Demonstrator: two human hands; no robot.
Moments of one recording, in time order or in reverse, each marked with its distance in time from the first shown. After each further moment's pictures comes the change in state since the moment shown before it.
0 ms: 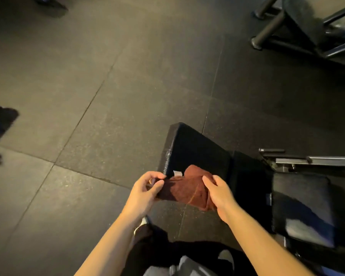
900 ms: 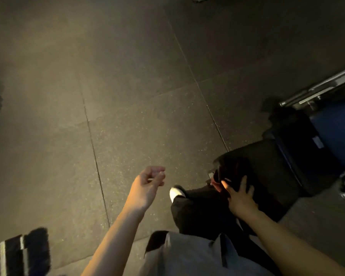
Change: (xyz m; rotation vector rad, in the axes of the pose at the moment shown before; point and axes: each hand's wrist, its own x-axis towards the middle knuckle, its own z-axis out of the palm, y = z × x) left_hand 0.292 0.209 -0.152 0.605 -0.357 -0.029; right_hand 0.135 -0.115 0.162 -0.557 -0.029 0.347
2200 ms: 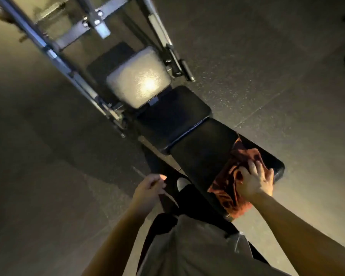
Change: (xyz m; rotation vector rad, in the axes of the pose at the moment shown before) left_hand 0.216 0.281 0.337 1.402 -1.340 0.358; right_hand 0.029 -0.001 -0.042 1.273 0.262 1.113
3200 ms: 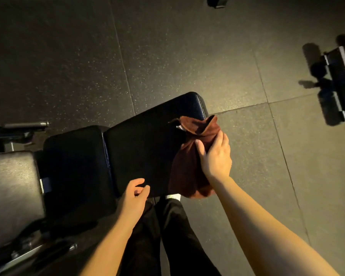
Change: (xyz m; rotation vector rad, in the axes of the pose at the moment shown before) left_hand 0.189 0.054 0.078 0.861 -0.537 0.123; right_hand -0.004 -0.068 0.067 1.035 0.503 1.154
